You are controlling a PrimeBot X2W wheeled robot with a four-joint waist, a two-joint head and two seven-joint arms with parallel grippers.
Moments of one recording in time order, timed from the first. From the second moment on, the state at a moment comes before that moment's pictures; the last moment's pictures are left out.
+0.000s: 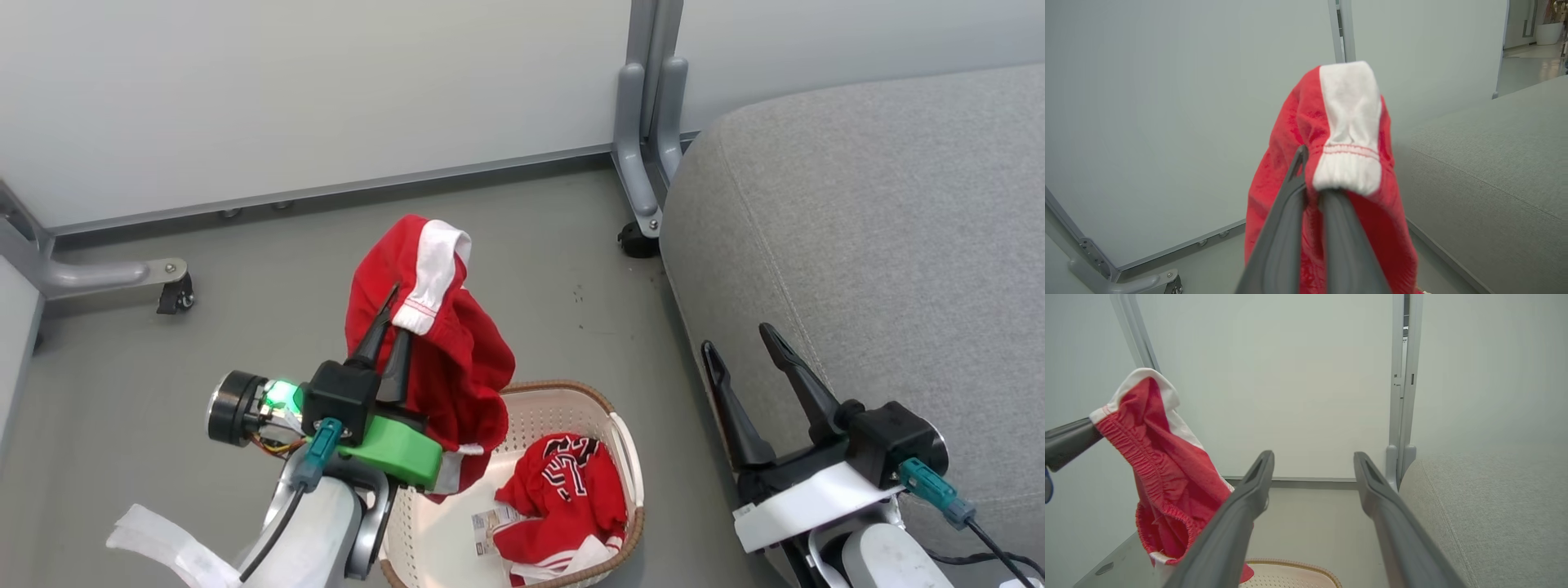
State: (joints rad) left arm -0.34 0.18 -0.51 0.30 -0.22 0.13 -0.26; right arm -0.06 -0.15 0.24 0.07 0.25 0.13 -0.26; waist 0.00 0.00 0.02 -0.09
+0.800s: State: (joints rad) left arm -0.45 0.07 -0.68 0.09 -0.23 0.05 -0.14; right arm -0.23 -0.15 0.59 0.28 0.31 0.13 -0.26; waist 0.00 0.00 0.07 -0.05
